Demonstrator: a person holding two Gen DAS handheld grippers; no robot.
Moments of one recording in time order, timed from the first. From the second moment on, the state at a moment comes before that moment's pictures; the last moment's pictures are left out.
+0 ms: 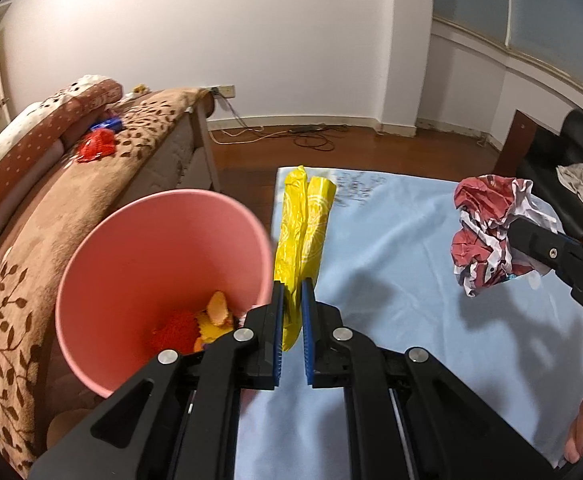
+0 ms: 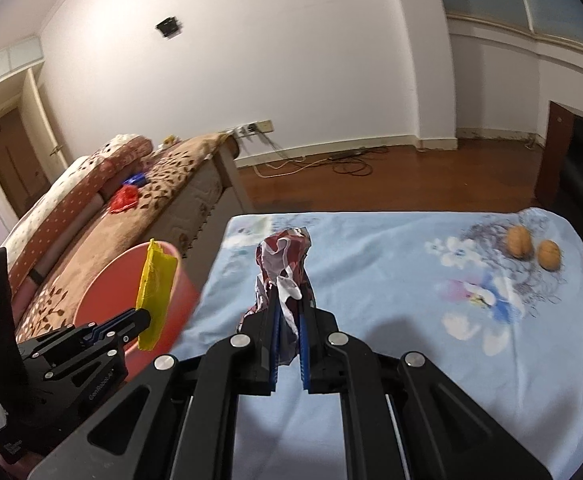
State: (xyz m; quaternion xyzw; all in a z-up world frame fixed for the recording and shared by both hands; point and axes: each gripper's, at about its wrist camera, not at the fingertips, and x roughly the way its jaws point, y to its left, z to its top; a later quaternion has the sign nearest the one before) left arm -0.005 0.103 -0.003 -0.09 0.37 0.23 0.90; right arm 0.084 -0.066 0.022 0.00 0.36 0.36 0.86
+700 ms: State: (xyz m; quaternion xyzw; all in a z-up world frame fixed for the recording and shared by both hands) left arm -0.056 0.166 0.003 -0.11 0.35 0.31 0.88; right arm 0.044 0.048 0.035 -0.05 0.34 0.45 0.82
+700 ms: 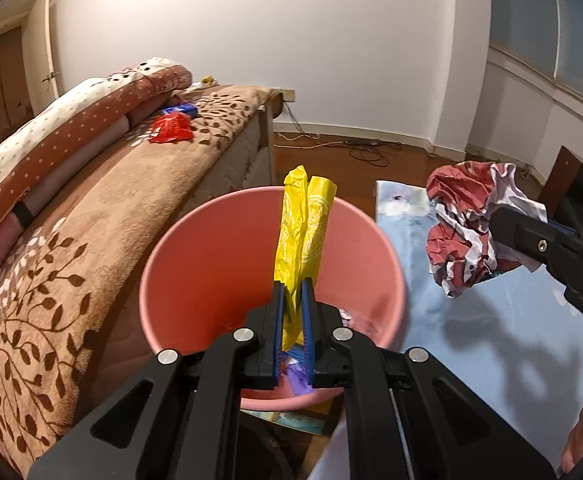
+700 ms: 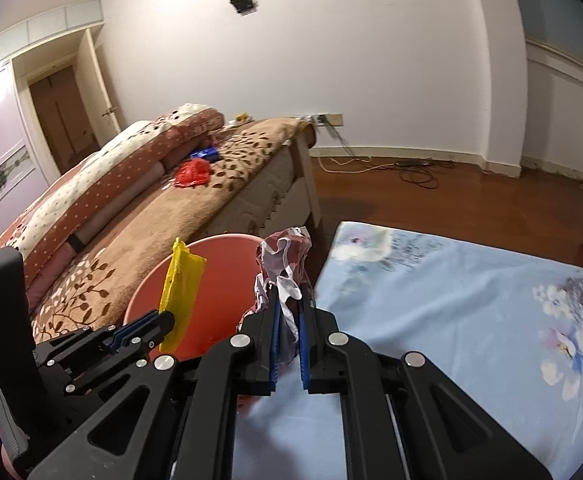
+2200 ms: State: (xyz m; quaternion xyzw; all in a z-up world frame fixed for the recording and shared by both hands) left arm -0.073 0.229 -0.026 -0.15 0.37 0.35 0.85; right arm 0.031 0.140 0.006 -0.10 0.36 0.48 0.79
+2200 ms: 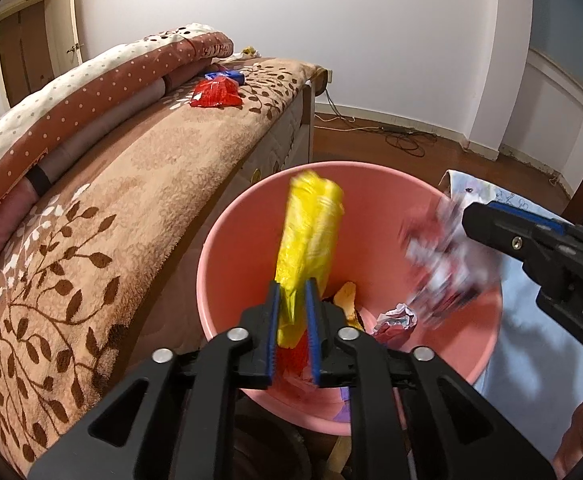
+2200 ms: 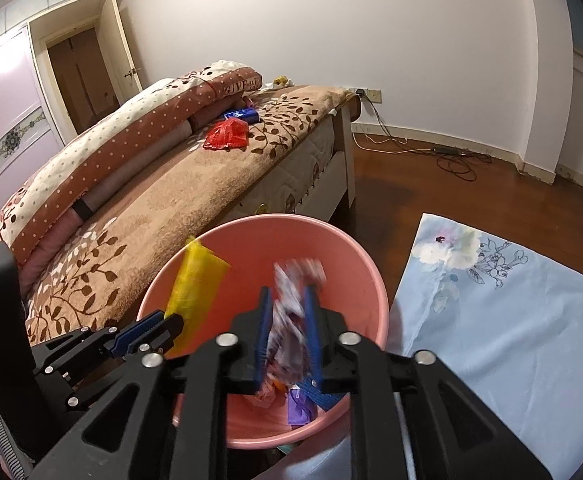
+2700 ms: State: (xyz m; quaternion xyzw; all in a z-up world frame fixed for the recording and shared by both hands) left arm -0.073 0.228 -0.026 -0.16 0.37 0.34 0.85; right arm 0.036 0.128 0.003 -0.09 0.37 0.48 0.79
